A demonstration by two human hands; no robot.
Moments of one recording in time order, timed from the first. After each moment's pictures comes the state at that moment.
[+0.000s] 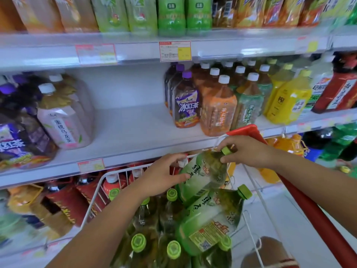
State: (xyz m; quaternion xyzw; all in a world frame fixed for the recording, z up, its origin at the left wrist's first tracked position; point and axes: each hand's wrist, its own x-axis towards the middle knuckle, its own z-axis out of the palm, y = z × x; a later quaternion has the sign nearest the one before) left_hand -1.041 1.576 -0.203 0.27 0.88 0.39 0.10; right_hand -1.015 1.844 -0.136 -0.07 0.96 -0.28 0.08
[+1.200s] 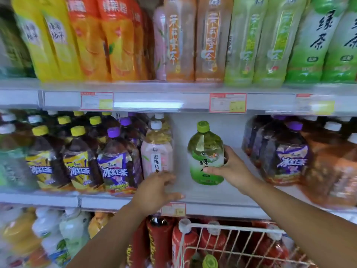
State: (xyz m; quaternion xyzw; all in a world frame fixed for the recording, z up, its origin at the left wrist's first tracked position) left_hand -1.131 1.349 -0.189 0.12 0.94 0.30 -0.08; right_hand -1.198 1.596 -0.162 -0.15 0.80 -0.58 -0.05
